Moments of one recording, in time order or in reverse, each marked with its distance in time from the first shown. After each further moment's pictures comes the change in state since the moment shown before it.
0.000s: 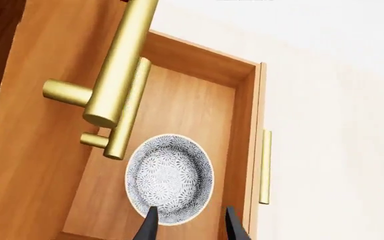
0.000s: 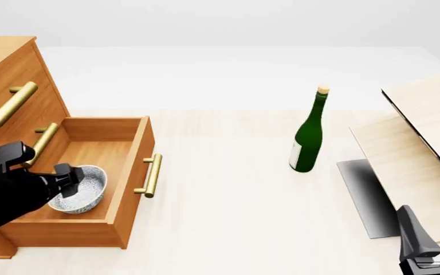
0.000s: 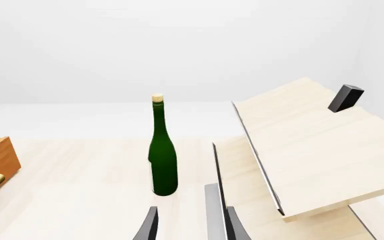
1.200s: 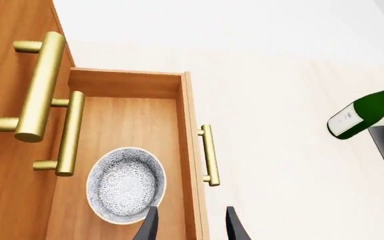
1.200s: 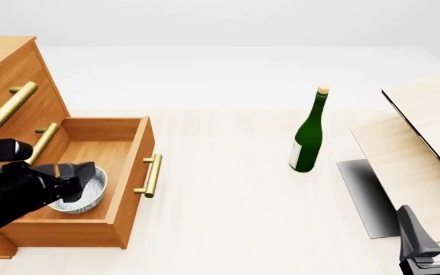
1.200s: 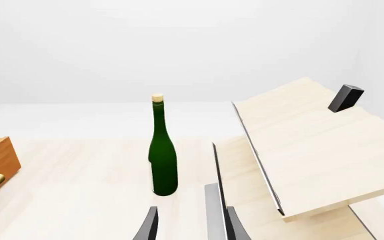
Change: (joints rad) left arm -0.202 -0.220 -0.052 0.126 0.087; right arm 0.000 0.000 0.000 0.000 0.000
